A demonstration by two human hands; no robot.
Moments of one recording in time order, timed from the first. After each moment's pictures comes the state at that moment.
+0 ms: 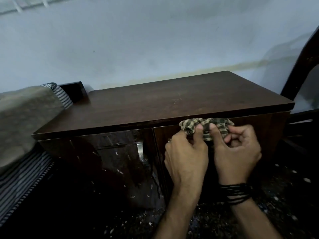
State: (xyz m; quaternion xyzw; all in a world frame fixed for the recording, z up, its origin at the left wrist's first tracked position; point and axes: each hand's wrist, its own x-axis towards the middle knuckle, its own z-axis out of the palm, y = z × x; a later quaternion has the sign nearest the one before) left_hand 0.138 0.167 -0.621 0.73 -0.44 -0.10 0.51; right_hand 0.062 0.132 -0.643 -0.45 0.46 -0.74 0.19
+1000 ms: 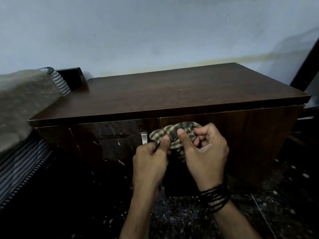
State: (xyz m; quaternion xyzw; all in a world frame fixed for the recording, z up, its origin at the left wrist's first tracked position) left_hand 0.212 0.205 -0.643 0.70 -0.32 -0.26 0.59; right_hand 0.115 0.163 -0.649 -0.55 0.44 -0.65 0.27
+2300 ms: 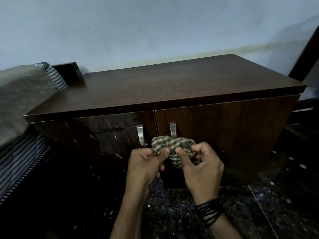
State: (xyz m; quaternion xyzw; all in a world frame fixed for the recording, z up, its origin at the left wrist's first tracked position) left_hand 0.226 0.210 -0.678 0.69 -0.35 -0.35 0.53; right_hand 0.104 0.177 -0.710 -0.57 0.49 -0.60 0.27
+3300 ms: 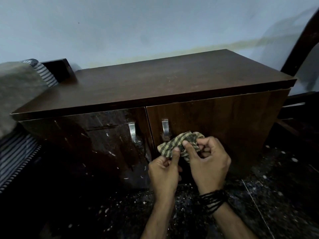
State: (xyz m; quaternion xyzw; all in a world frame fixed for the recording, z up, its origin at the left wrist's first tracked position) left_hand 0.162 0.194 -0.730 0.65 -0.27 -0.32 0.64; right_hand 0.080 0.162 -0.714 -0.56 0.50 -0.63 0.20
